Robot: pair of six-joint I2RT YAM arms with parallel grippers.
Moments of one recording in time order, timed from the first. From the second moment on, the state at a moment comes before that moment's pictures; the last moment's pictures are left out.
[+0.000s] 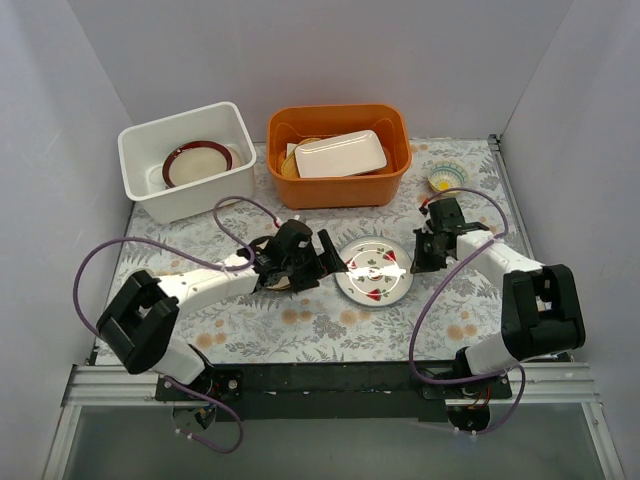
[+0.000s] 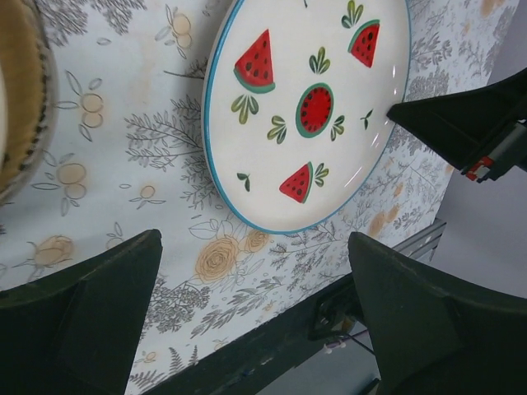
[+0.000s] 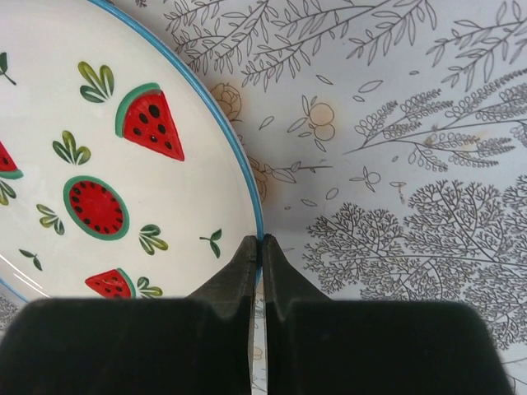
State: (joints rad) left arm -0.76 1.45 0.86 -0.18 0.09 -1.08; right arm 0.23 1.49 0.84 -0.49 -0.15 0.26
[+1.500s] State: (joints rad) left arm -0.93 1.80 0.91 0.08 -0.04 -1.34; right arm 0.11 1.45 0.79 -0.48 -0.19 0.18
